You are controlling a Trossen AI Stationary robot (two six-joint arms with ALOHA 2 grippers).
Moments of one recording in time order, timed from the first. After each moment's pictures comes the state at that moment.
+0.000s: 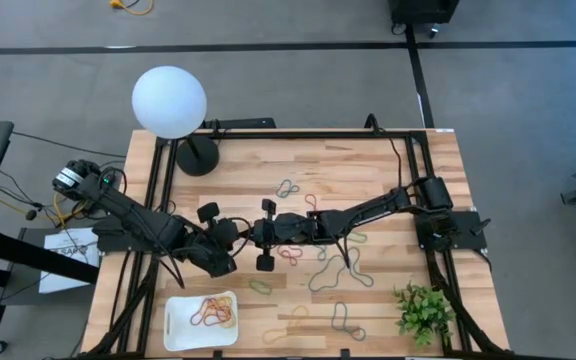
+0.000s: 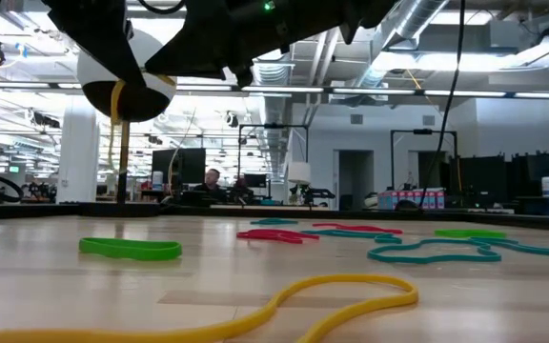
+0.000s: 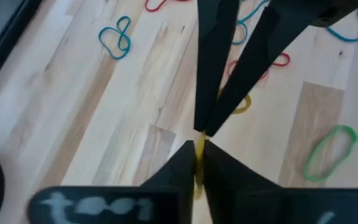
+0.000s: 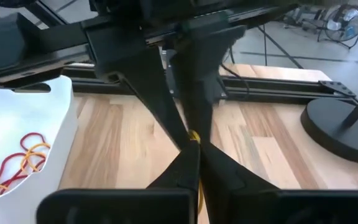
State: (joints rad) left arm -0.48 1.34 1.02 -0.85 -0.58 -0.68; right arm 0.18 2.04 1.41 0.29 0.21 -0.06
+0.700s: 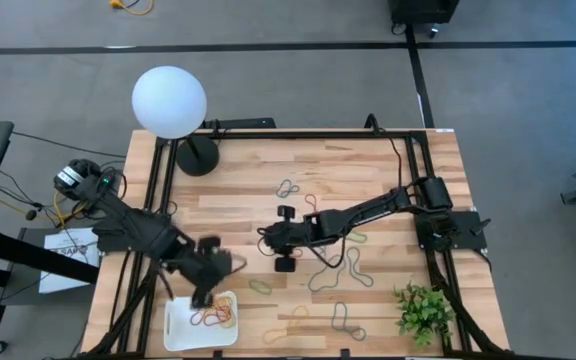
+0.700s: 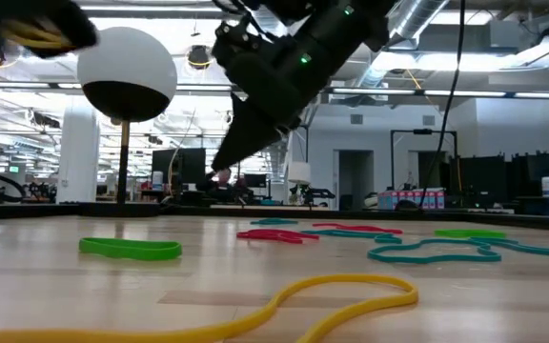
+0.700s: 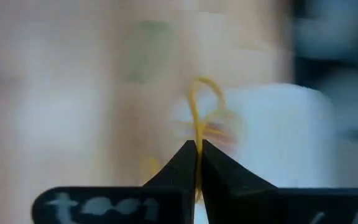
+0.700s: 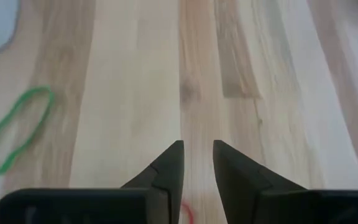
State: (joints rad) left arm -0.62 1.34 1.02 -0.74 0.00 -0.64; right arm 0.18 2.04 1.41 -0.24 0.21 0.02
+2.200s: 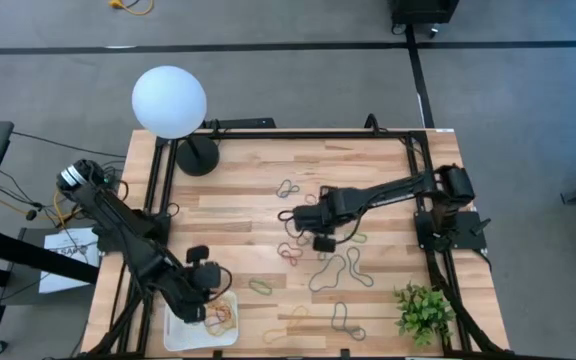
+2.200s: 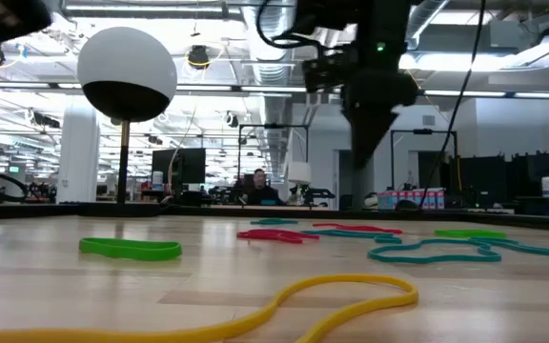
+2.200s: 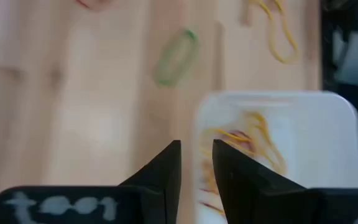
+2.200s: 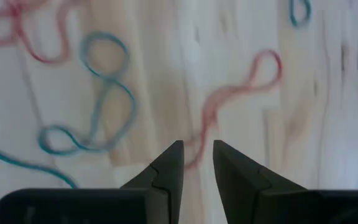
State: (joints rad) left arm -0.78 1.35 1.03 -0.81 -0.31 -0.83; right arm 0.09 1.85 1.40 -1.02 0.23 0.16
